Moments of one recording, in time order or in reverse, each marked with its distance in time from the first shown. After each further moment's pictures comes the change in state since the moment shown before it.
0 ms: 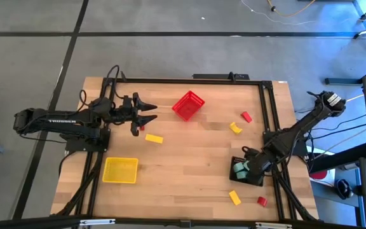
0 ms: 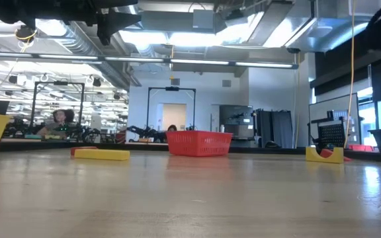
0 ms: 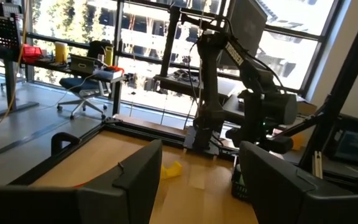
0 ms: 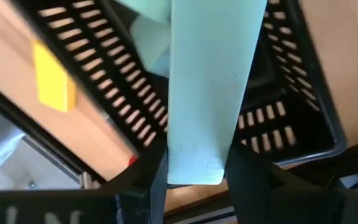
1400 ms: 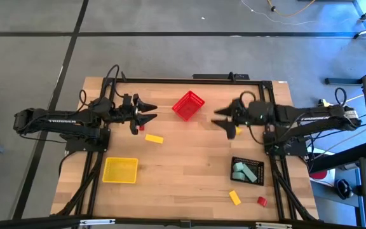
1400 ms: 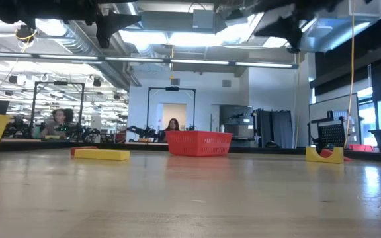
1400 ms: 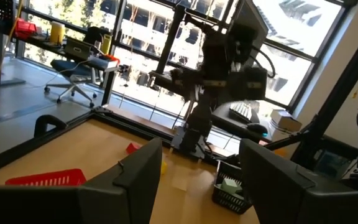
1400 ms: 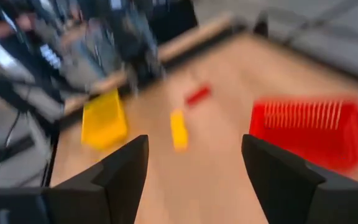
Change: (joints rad) left arm 0.000 0.000 0.000 0.010 -0.005 -0.156; right arm -0.675 -0.158 0.150 0.702 0.446 -1.015
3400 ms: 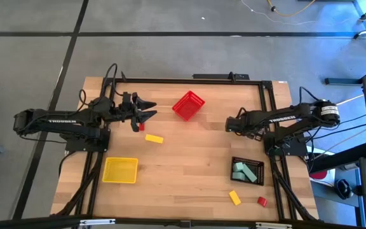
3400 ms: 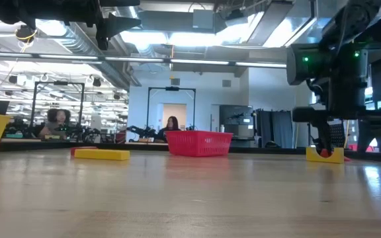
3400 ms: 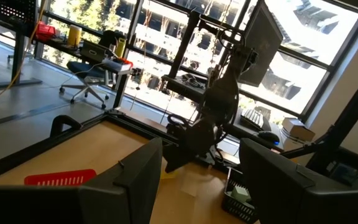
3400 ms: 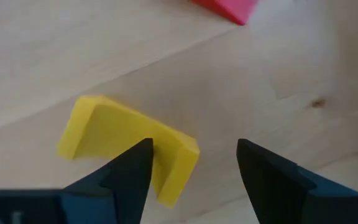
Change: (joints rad) left arm 0.020 0.000 0.000 0.002 -0.042 -0.018; right arm -0.124 0.408 -0.173 -0.699 0.062 1.434
